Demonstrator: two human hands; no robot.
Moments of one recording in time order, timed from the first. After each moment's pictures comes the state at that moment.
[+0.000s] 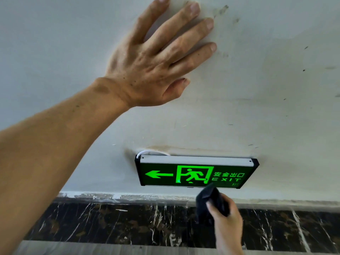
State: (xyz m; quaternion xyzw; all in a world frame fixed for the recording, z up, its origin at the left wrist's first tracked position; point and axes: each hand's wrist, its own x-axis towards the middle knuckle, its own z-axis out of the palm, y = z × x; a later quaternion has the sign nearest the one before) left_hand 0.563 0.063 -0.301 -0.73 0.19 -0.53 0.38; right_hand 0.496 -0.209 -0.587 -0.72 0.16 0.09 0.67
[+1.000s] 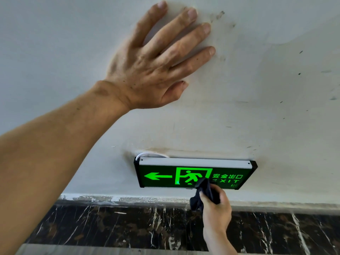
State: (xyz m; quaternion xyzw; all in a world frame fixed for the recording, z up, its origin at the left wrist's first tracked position) left_hand 0.562 0.060 -0.301 -0.73 0.19 -0.54 0.38; right_hand 0.515 -0.177 -0.599 -0.73 0.17 0.03 0.66
